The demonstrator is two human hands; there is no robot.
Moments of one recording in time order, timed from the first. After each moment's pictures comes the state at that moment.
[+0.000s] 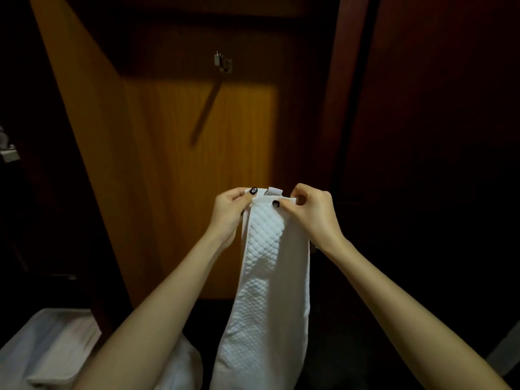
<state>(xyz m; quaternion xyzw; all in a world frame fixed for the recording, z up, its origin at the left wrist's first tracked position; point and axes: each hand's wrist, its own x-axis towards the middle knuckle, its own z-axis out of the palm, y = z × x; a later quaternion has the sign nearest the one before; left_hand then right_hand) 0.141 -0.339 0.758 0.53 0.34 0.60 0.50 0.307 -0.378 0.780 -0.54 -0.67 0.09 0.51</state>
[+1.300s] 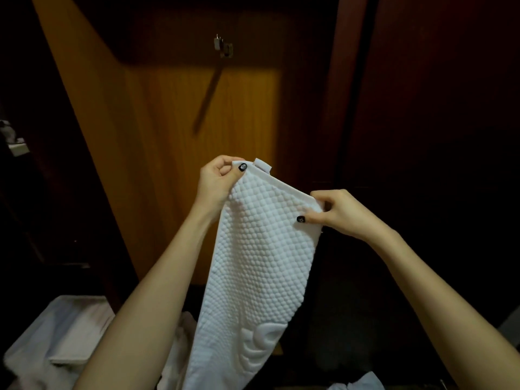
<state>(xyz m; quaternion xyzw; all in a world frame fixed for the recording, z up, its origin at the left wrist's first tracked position) 0.114 -0.360 0.787 0.58 0.35 0.62 0.40 0.356 -0.417 0.785 -0.53 -0.77 0.20 0.30</state>
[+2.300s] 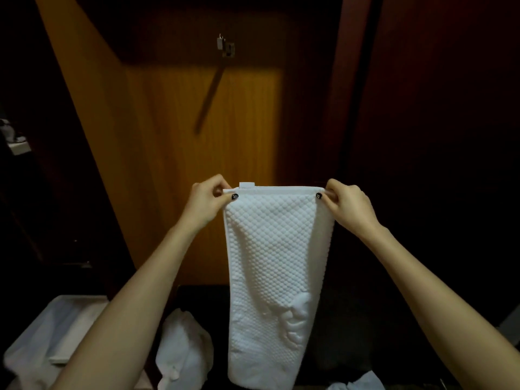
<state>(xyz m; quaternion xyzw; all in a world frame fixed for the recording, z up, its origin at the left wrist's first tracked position) 0.071 -0.337 0.749 0.72 0.48 0.47 0.16 0.367 -0.384 0.761 -0.64 -0.69 -0.03 0.33</state>
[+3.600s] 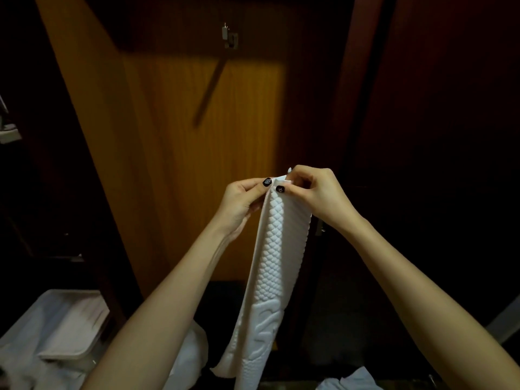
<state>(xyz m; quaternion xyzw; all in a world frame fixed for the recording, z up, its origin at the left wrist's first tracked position) 0.122 -0.364 0.756 0.54 0.25 0.54 0.59 0.295 -0.394 0.797 -0.46 -0.77 0.10 0.43</state>
